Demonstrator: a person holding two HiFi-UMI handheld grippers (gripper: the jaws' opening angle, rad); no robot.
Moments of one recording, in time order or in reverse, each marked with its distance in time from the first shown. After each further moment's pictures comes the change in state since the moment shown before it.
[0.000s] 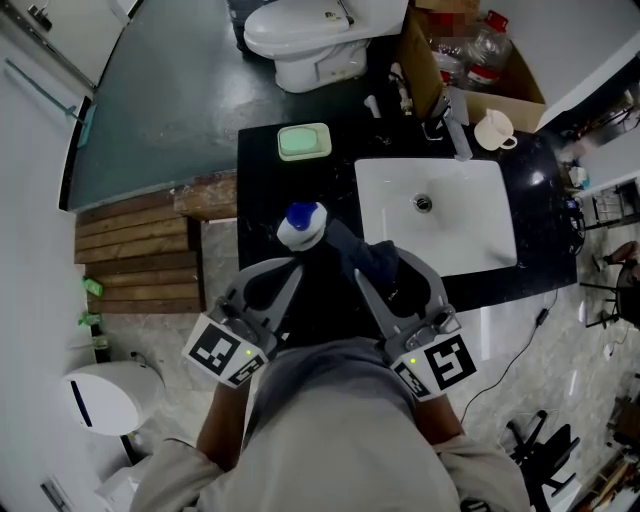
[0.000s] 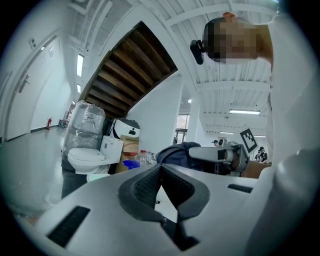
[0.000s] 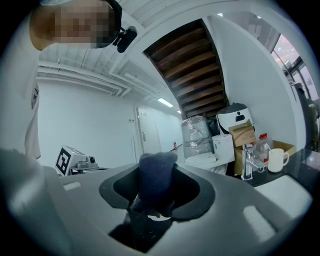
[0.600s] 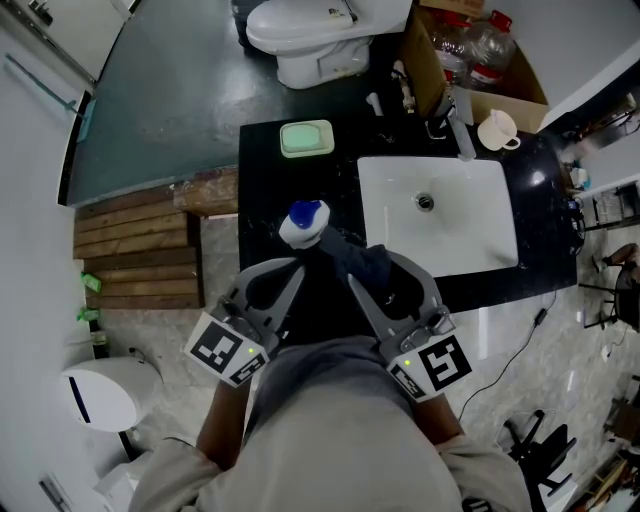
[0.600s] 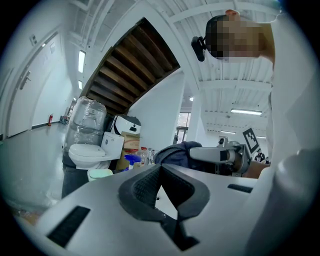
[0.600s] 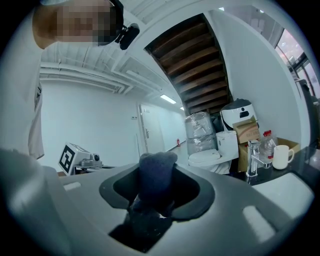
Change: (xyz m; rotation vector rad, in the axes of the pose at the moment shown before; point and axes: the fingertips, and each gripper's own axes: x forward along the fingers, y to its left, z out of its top) left arm 0.000 0.003 -0.008 -0.024 0.033 0.004; right arm 0.007 0.011 -0.011 -0.001 0.040 0.041
